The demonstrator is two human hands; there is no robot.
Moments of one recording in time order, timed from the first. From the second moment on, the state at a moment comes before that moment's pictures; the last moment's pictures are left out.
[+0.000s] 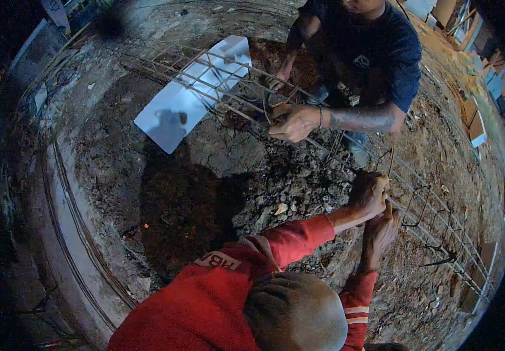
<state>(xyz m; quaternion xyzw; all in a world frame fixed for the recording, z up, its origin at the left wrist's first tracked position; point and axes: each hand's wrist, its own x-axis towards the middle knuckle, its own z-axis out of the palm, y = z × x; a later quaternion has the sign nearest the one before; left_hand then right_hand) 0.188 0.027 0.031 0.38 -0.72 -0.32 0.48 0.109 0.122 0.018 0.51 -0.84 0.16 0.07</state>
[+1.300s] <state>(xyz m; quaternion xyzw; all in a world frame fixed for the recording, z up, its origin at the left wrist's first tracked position) 0.171 0.019 -0.026 0.27 -0.71 -0.39 0.53 0.113 0.251 0.005 0.55 -0.63 -0.01 -0.55</state>
